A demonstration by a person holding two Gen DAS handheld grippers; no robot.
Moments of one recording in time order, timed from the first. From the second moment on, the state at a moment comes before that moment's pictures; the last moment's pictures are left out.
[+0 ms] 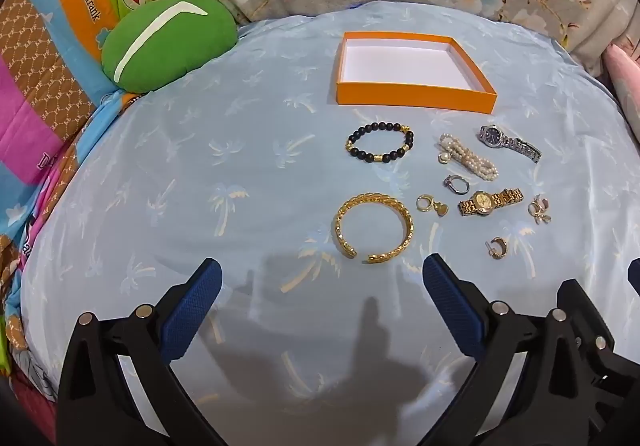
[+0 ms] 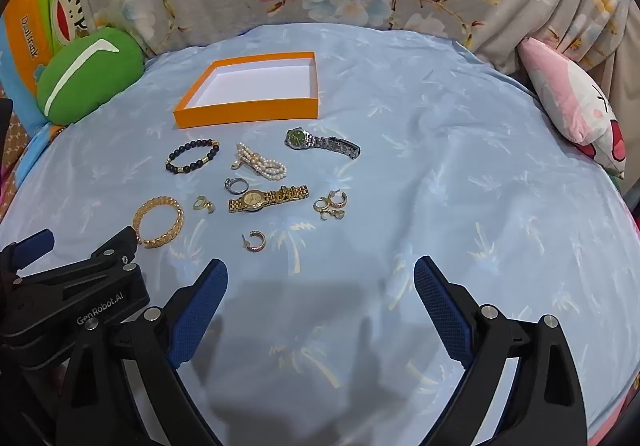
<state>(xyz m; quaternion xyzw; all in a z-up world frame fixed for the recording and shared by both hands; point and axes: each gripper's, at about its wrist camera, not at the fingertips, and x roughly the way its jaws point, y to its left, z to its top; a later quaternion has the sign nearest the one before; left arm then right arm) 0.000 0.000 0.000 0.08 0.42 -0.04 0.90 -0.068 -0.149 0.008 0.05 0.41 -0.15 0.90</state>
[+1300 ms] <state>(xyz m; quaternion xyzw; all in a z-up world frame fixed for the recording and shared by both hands) 0.001 -0.001 -0.001 0.08 0.42 -0.04 0.90 -0.068 -0.149 0.006 0.06 0.40 -0.15 0.90</state>
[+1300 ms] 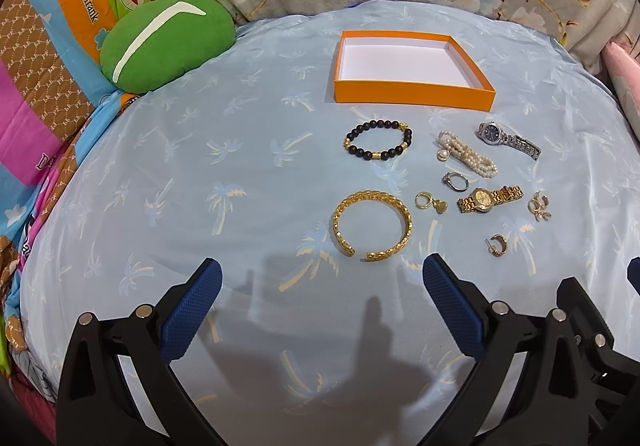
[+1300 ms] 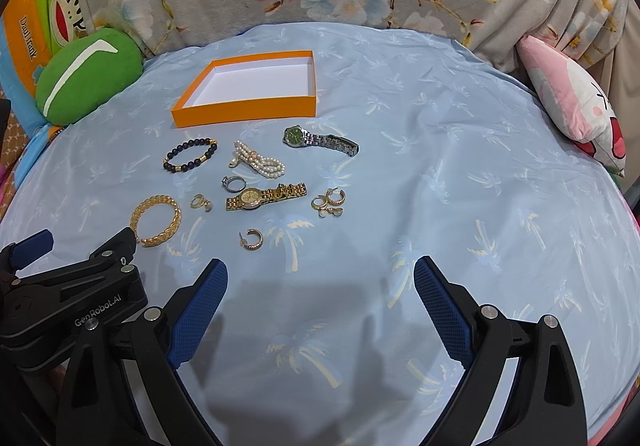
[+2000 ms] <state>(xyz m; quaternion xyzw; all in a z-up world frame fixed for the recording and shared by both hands) 0.000 0.000 -0.001 0.08 0.42 -0.04 0.90 -0.070 -0.149 0.005 0.06 0.40 -0.14 0.90</state>
